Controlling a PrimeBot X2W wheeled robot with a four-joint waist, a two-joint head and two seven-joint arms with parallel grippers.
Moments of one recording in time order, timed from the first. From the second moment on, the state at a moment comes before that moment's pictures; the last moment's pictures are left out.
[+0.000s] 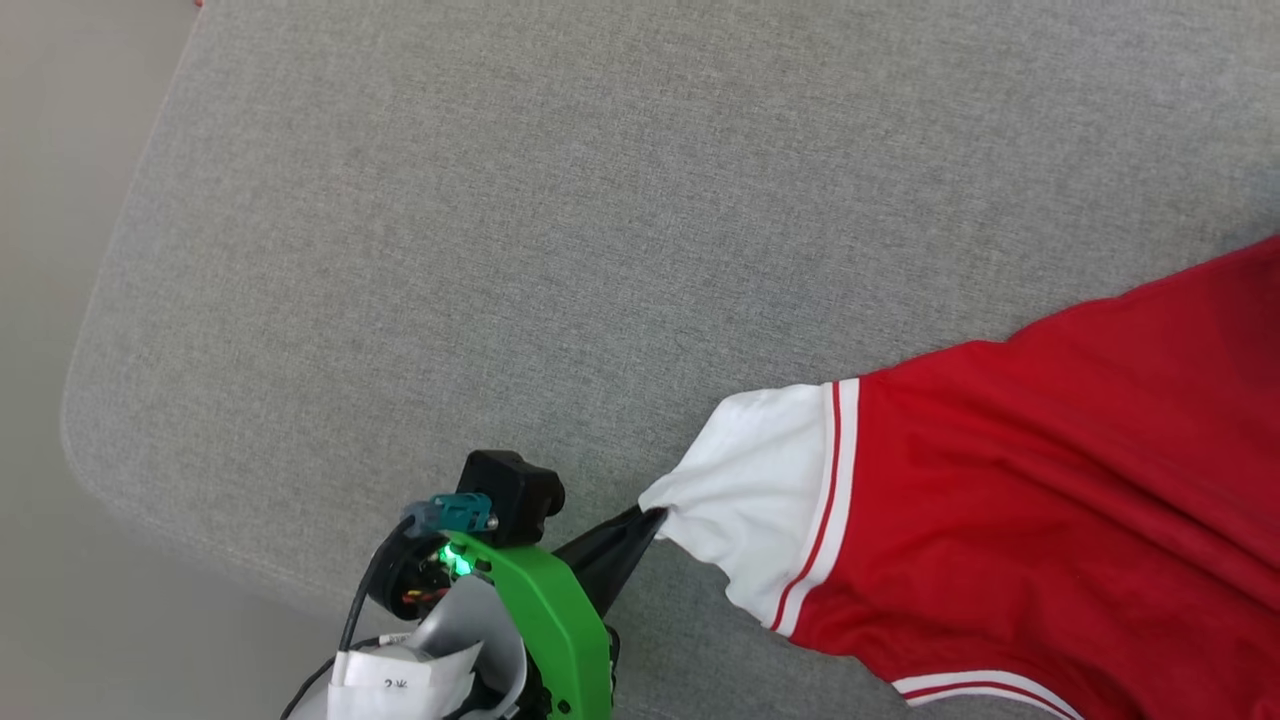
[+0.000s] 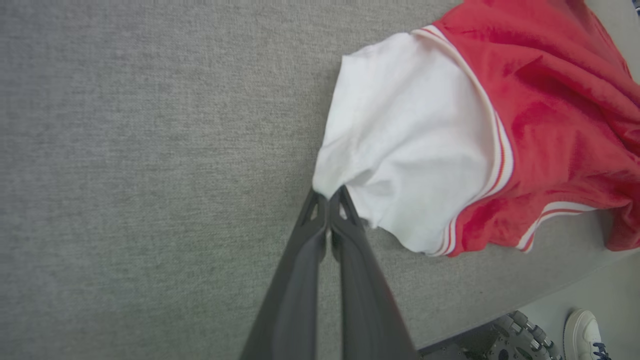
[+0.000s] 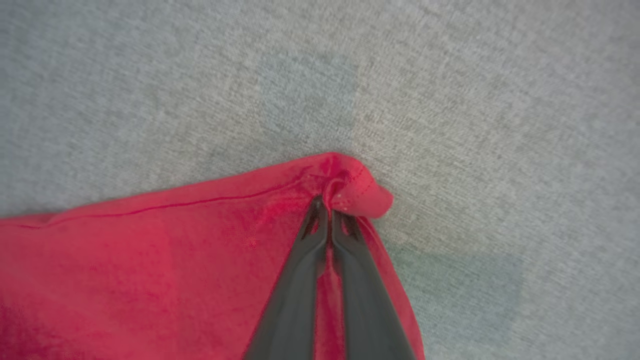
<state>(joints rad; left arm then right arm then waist) -0.25 0.47 -0.73 -0.23 -0.78 0.11 0.29 -0.70 -0.68 0.15 0.20 0.55 0.13 1.21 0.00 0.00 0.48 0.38</state>
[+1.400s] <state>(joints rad) -0.29 0.54 -0.42 -0.27 -0.76 0.24 0.00 -0.49 -0.70 0.19 0.07 0.71 0.13 0.44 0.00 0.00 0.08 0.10</state>
